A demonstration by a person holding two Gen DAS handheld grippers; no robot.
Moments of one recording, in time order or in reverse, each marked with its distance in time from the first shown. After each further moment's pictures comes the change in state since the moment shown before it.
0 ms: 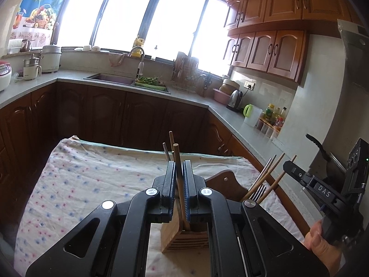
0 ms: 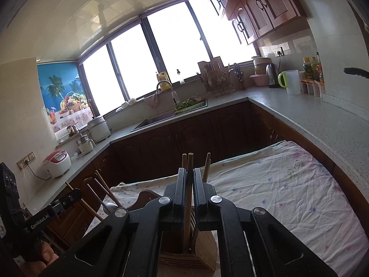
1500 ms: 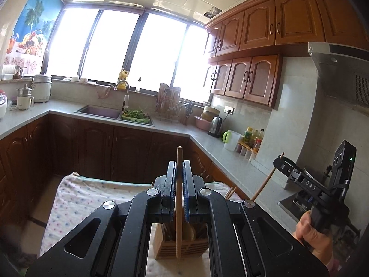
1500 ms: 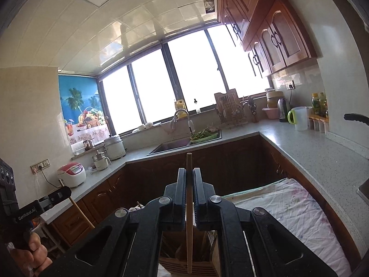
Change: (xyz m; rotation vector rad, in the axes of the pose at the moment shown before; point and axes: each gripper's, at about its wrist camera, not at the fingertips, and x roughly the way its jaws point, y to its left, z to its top) left arm -0.106 -0.016 0.061 0.054 -0.167 -0.093; right arm -0.080 0.037 0.058 -0.071 -0.184 0.068
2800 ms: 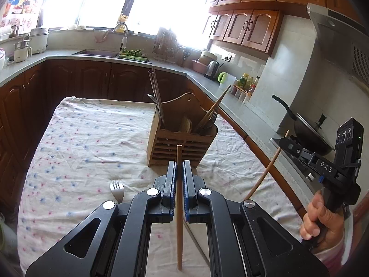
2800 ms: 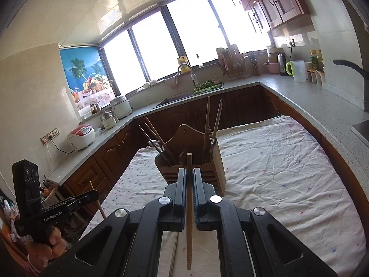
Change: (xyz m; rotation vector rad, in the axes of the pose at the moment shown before) left arm -0.054 0.004 -0.140 -0.049 0.342 -0.043; right arm -0.082 -0.010 -0.107 0.037 0.290 0.044
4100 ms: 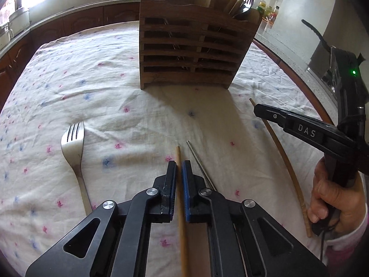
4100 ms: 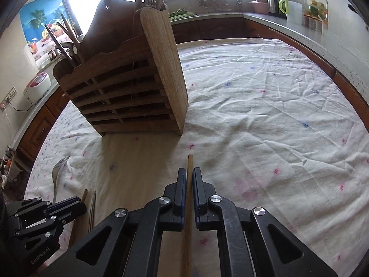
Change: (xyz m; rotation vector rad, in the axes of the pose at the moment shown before) left arm 0.163 0.005 -0.084 0.080 0.392 0.101; right arm 0.156 -0.058 -0.089 0.008 0.392 -0.176
